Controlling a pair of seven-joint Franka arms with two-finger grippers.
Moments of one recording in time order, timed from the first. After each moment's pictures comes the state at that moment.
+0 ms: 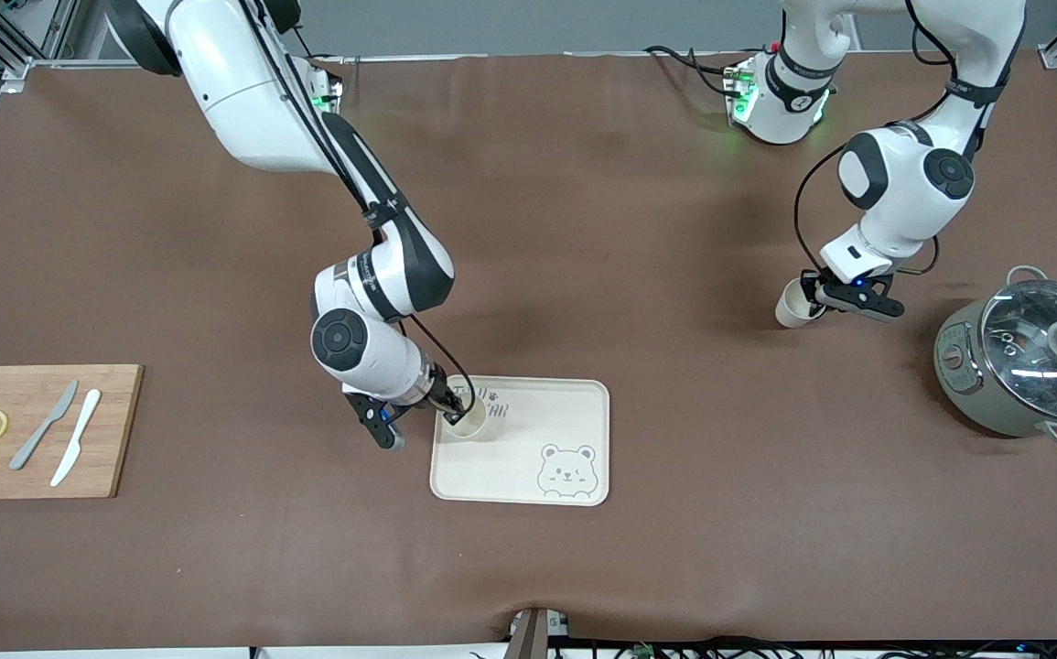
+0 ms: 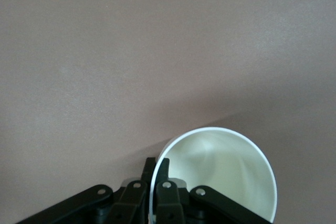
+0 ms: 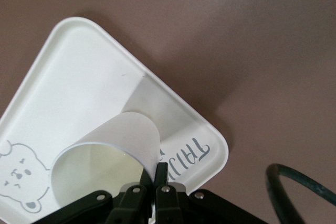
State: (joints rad) left arm -0.09 0.12 0.04 -2.61 -0.30 2.89 0.57; right arm 0.53 0.77 -0.05 -1.42 0.32 2.26 1.18
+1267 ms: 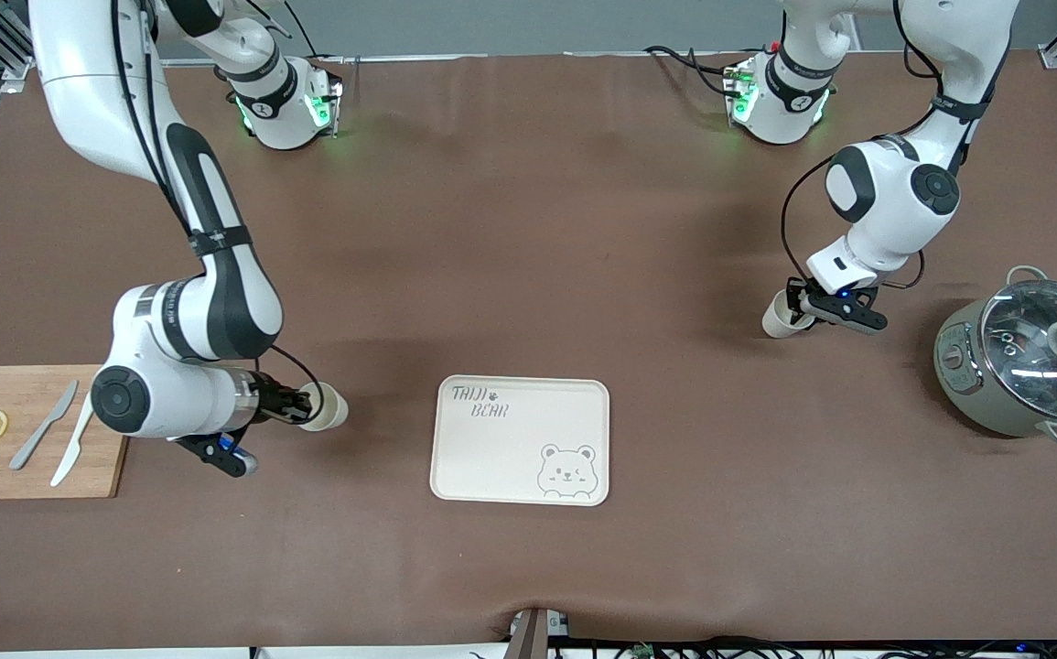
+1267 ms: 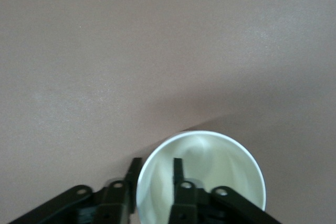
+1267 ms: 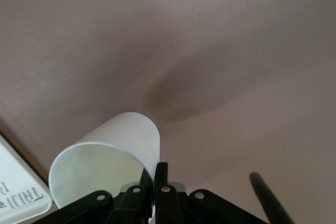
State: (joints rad) left arm -0.09 0.17 -0.01 -2.56 -0.36 2.89 0.62; right arm 0.22 0.65 -0.09 -1.47 0.22 1.89 0.50
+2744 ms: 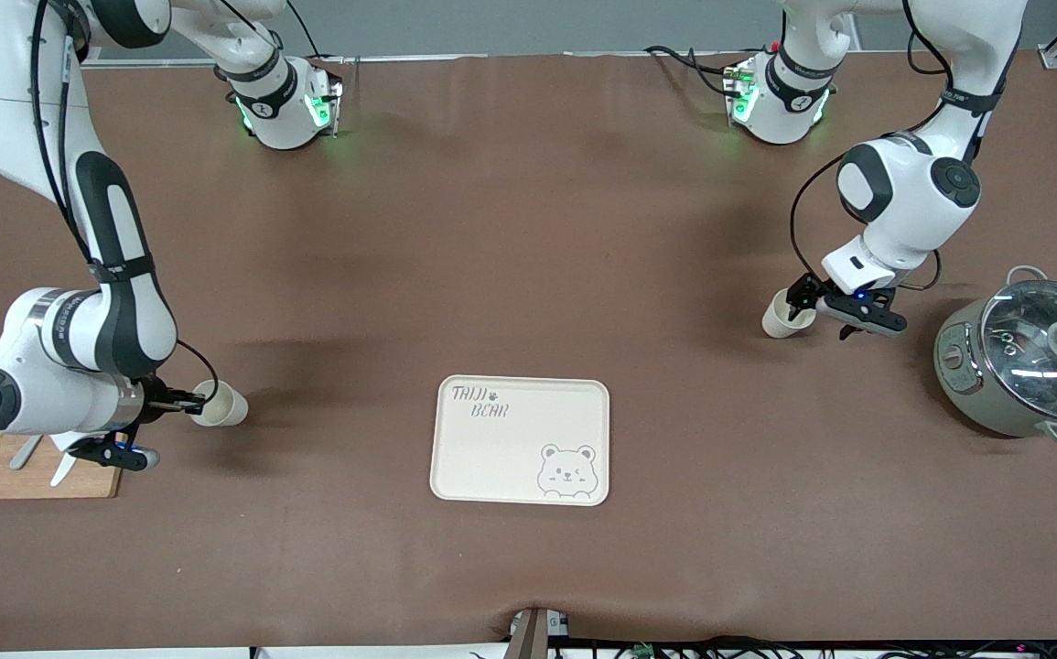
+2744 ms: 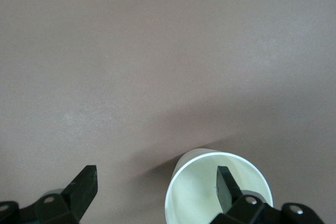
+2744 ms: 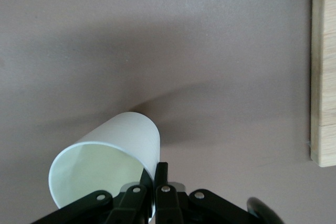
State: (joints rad) left arm -0.07 0.13 -0.01 -2.53 -0.39 2.87 0.66; right arm 0.00 0.64 -0.10 -1.59 0.10 2.01 0.08
